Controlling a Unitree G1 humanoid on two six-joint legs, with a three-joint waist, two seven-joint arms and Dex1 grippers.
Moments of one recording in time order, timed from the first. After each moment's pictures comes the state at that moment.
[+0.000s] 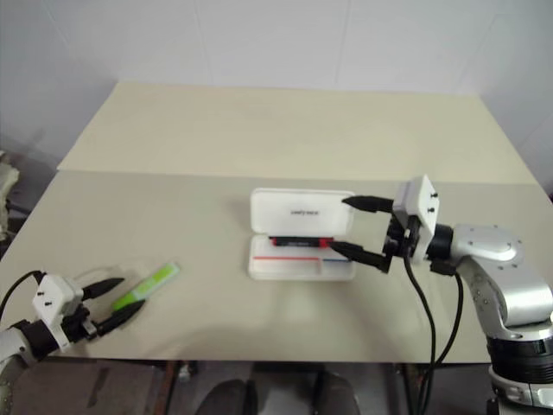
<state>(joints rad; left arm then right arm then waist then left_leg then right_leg) 0.28 0.68 0.45 -0.08 -0.36 0.10 -0.87 -0.32 -0.78 -0.16 -0.30 0.59 0.44 1.11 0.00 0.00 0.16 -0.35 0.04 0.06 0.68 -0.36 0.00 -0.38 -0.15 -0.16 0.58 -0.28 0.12</state>
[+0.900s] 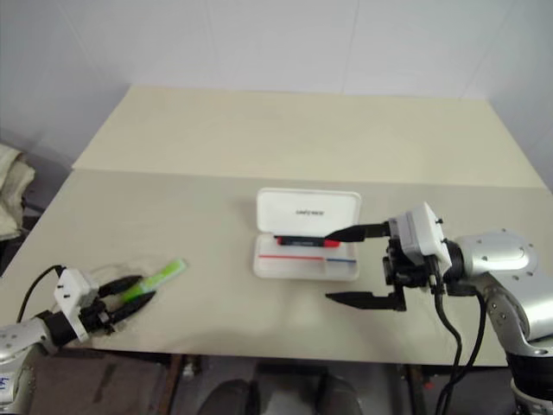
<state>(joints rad) 0.16 0.67 0.35 0.08 -0.36 0.01 -0.91 -0.27 -0.85 -0.16 -0.42 0.71 0.40 1.30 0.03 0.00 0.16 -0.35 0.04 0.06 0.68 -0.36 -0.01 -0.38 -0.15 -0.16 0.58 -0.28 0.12</state>
